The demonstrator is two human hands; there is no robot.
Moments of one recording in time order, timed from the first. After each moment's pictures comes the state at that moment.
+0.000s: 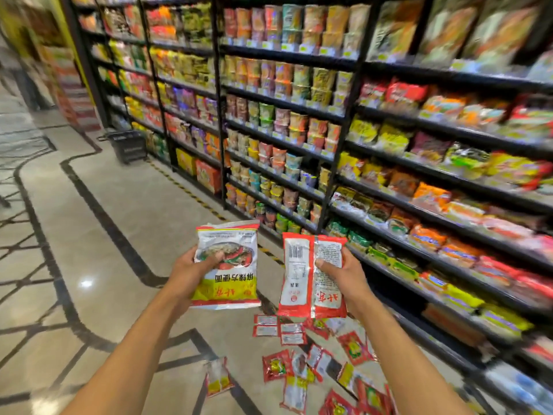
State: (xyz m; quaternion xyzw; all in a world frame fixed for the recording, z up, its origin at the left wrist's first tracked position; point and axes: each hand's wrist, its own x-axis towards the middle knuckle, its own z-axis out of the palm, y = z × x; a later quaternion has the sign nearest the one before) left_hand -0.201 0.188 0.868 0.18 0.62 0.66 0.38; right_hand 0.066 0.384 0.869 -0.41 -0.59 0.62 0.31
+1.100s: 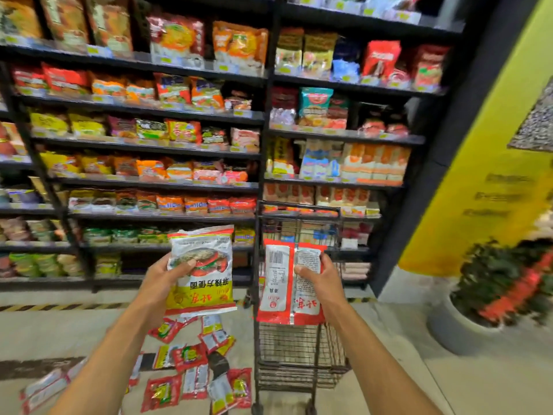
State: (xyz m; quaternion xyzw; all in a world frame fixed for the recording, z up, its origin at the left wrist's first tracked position) left_hand 0.435 0.272 0.878 0.43 0.49 0.50 0.57; right_hand 0.762 0.224 0.882 -0.63 -0.38 0.42 0.54
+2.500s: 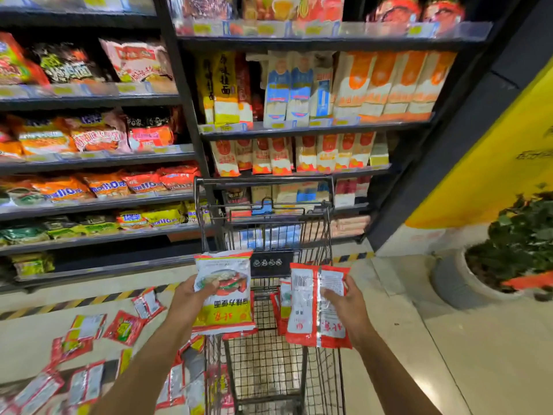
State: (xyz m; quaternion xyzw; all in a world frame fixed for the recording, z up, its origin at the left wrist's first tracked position) left_hand 0.726 0.655 0.682 0.40 0.63 0.30 0.60; right_hand 1.046 0.547 0.682 -0.76 -0.24 0.42 0.44
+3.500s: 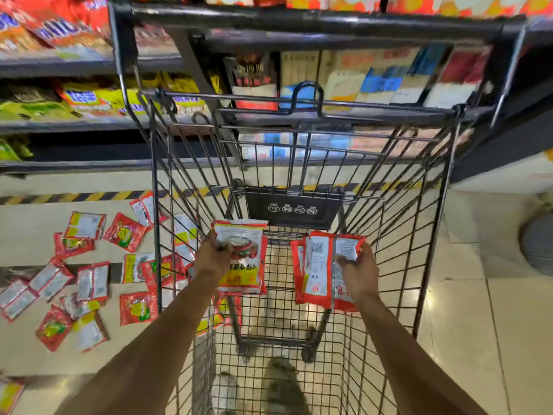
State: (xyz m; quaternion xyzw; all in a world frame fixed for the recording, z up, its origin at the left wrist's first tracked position) left_hand 0.793 0.787 0.335 0.43 0.80 0.05 0.42; right_hand 1.086 0.704 0.340 -0.85 -0.21 0.42 0.25
